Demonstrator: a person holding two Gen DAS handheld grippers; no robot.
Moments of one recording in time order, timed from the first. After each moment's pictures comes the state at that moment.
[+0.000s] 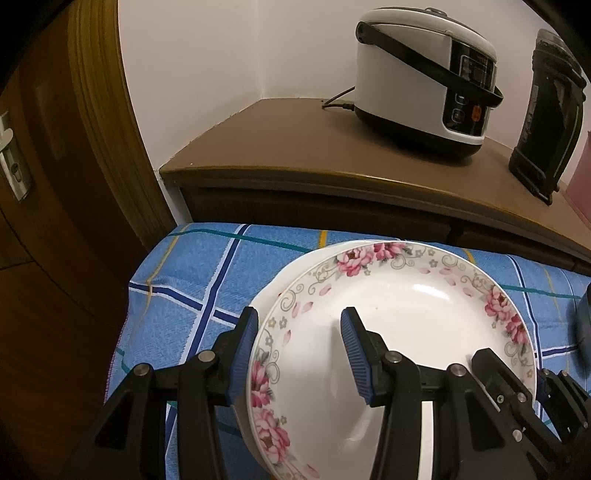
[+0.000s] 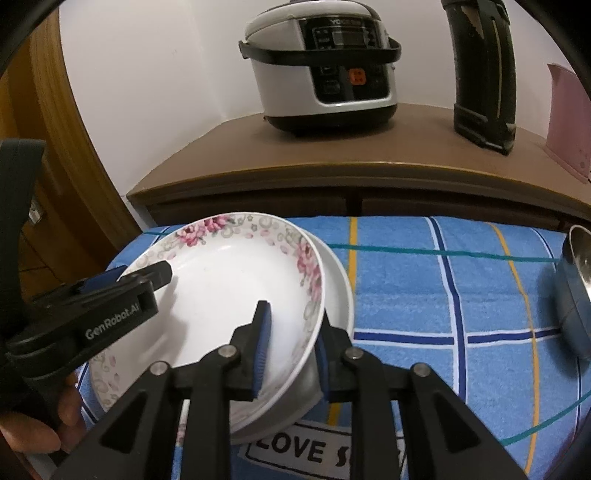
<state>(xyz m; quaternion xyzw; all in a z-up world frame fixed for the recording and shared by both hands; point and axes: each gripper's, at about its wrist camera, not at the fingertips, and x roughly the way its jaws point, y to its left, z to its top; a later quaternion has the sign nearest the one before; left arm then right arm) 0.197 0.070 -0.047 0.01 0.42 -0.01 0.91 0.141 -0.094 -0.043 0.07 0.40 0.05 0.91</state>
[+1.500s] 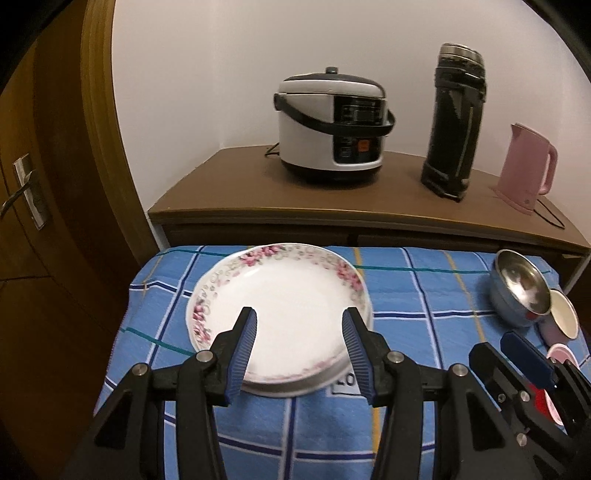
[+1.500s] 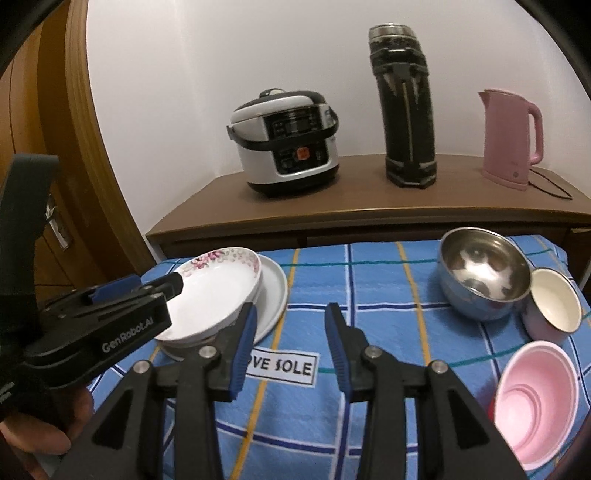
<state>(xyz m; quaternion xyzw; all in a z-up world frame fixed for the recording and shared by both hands) 0.076 0.005 0.022 0.02 0.35 -0.08 0.93 0.016 -0.149 0.023 0.09 0.31 0.02 0.95</state>
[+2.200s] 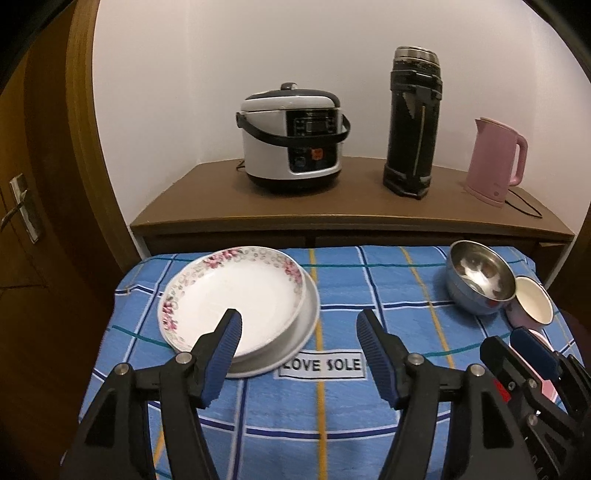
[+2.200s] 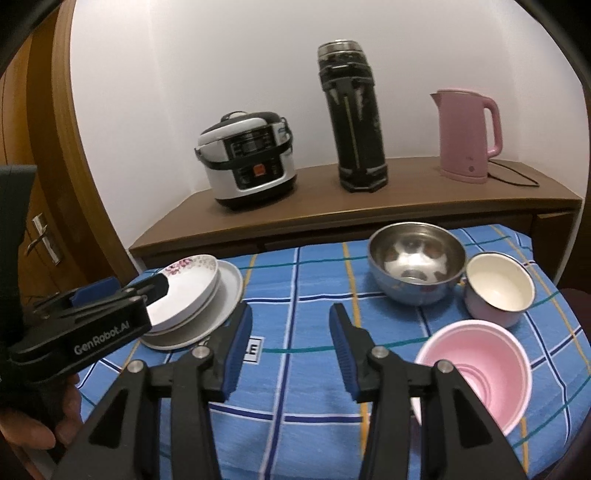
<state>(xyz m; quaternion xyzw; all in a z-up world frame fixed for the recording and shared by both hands) 0.037 -0.036 0.032 0.04 0.33 -0.11 0.94 -0.037 -0.204 0.029 0.10 0.29 -0.02 0.95</state>
